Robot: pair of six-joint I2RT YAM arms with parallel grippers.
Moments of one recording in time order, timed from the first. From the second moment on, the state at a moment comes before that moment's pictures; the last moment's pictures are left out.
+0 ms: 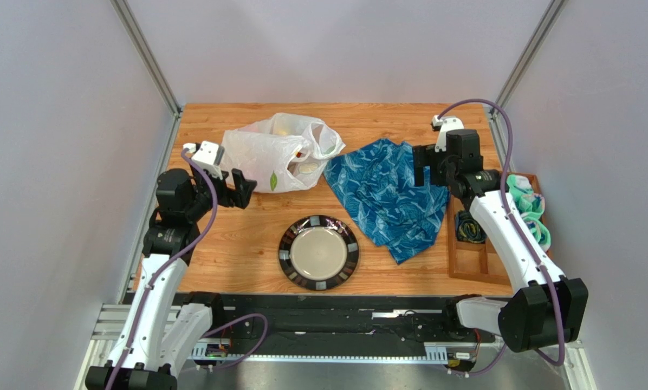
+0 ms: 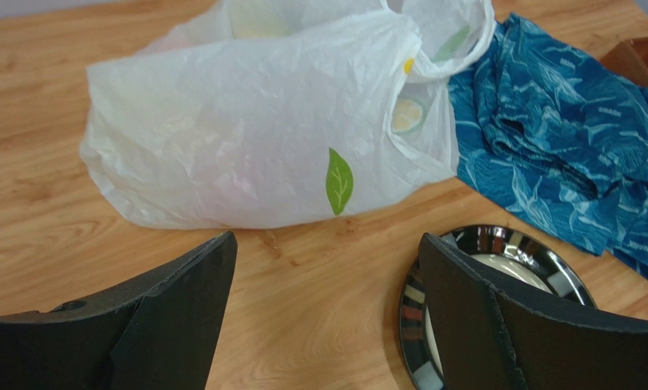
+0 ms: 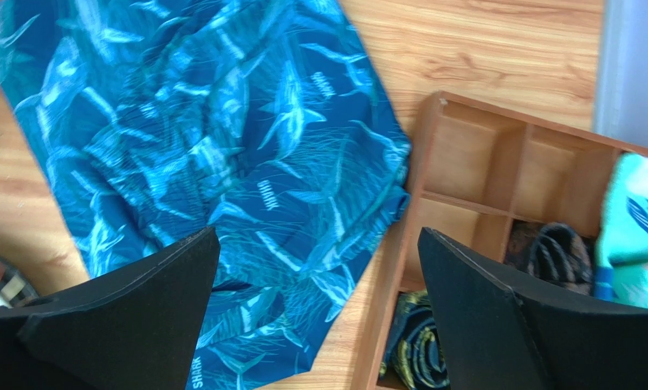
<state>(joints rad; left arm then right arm) -0.06 0.78 0.79 -0.26 0.35 -0.02 0.18 1.23 1.11 -0.53 0.12 -0.02</state>
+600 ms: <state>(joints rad) -0.18 1.00 0.87 -0.30 0.47 0.04 0.27 1.50 1.47 -0.58 -0.13 -0.24</state>
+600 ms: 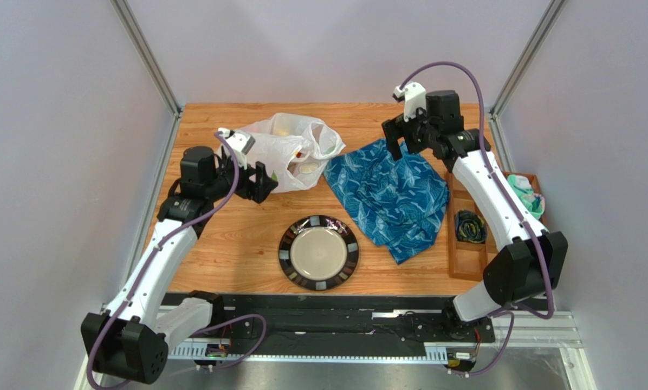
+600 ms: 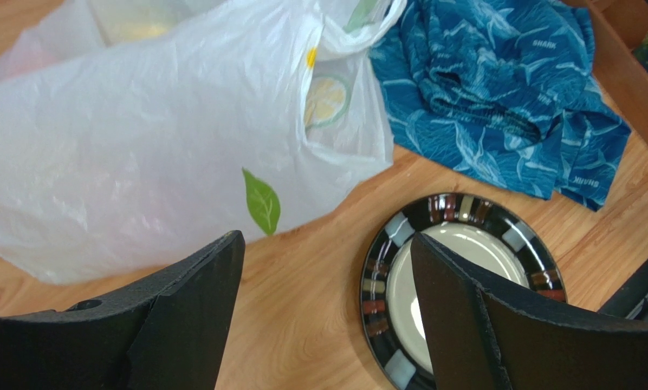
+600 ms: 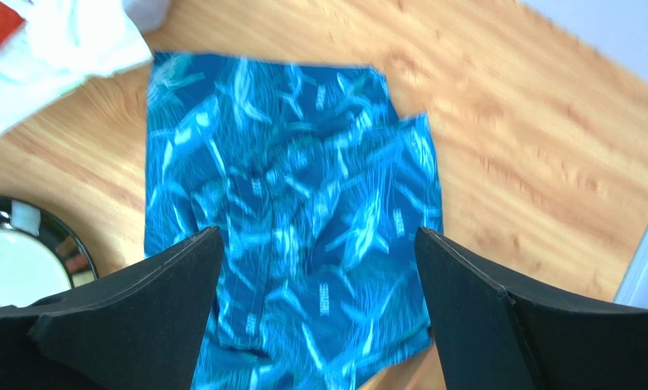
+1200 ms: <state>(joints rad) -0.39 1.45 1.25 -0.30 0.22 0.08 0.52 1.89 1.70 -0.51 -0.21 -0.22</state>
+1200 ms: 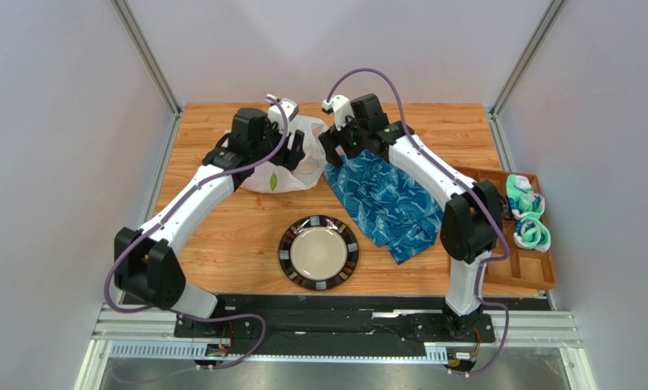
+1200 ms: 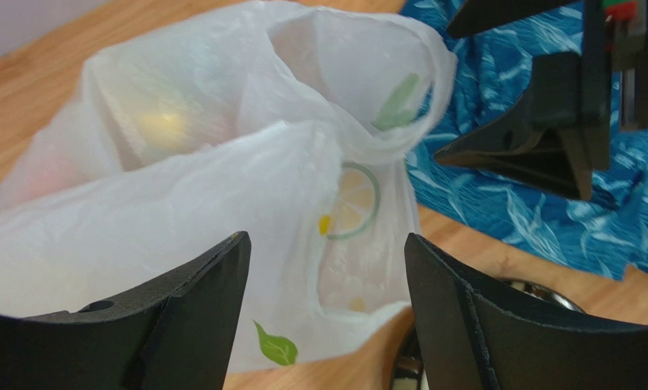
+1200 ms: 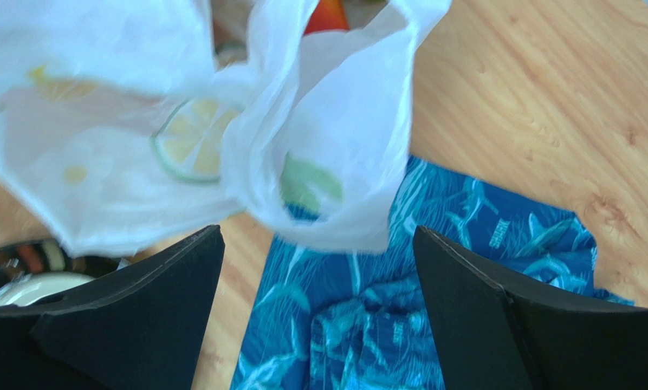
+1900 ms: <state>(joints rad) -0.40 1.59 1.33 -0.33 0.16 0.09 0.52 2.08 1.92 -0.47 -0.14 -0.17</state>
